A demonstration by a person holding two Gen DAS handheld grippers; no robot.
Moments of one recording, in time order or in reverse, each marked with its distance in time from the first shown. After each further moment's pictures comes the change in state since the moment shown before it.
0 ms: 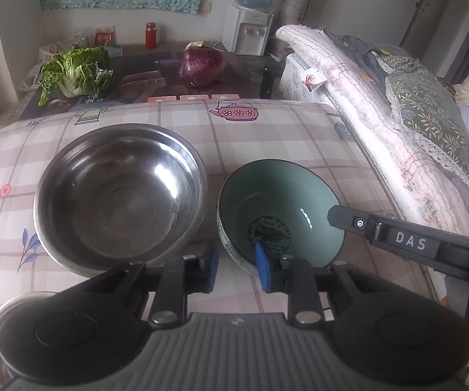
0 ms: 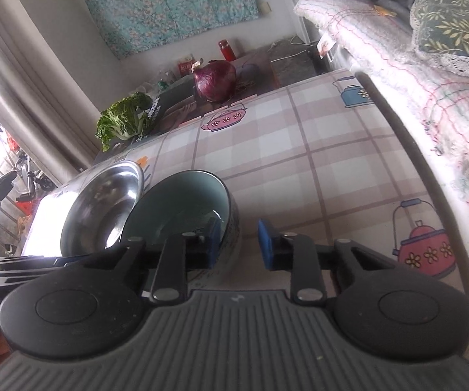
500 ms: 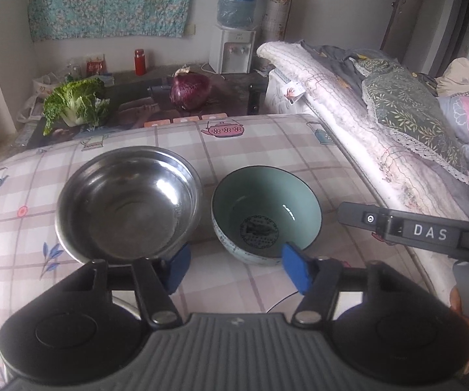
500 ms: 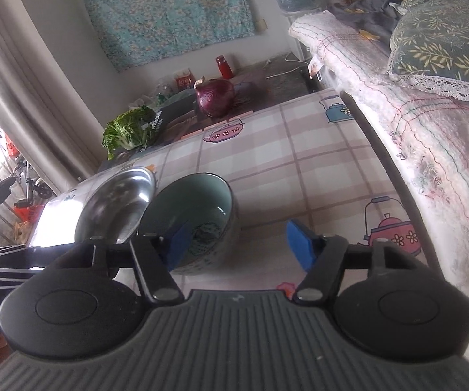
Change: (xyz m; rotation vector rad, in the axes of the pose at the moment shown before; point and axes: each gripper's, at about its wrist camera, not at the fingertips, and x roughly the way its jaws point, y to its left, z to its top) left arm -0.038 -0.010 -0.014 0.083 -0.066 0.001; right arm -0.056 0.003 -0.014 -0.008 -0.060 -0.027
